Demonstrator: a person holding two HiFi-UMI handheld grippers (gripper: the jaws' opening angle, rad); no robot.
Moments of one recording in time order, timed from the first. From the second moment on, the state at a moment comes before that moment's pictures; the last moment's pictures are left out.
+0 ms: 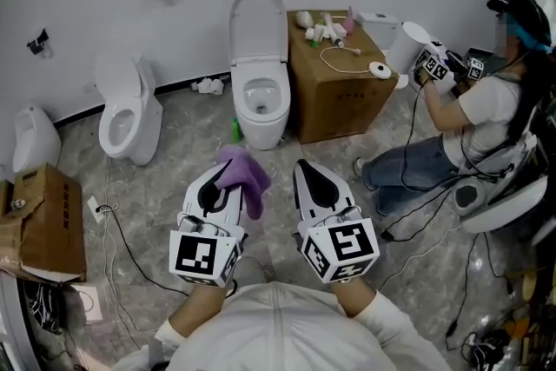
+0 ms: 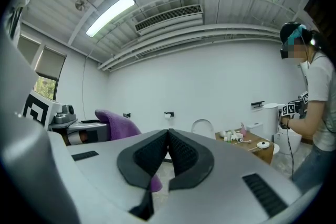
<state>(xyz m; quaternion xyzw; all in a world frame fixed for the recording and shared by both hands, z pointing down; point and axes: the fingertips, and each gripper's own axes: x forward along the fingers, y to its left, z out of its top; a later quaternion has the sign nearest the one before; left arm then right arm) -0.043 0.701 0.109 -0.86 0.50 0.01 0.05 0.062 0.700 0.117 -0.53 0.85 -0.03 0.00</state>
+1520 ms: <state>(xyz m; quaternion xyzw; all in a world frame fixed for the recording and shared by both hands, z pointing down) -0.093 0.334 0.120 -0.88 0.47 0.01 0.05 0.010 0.340 0.126 -0.56 0.83 -0.03 -0.01</state>
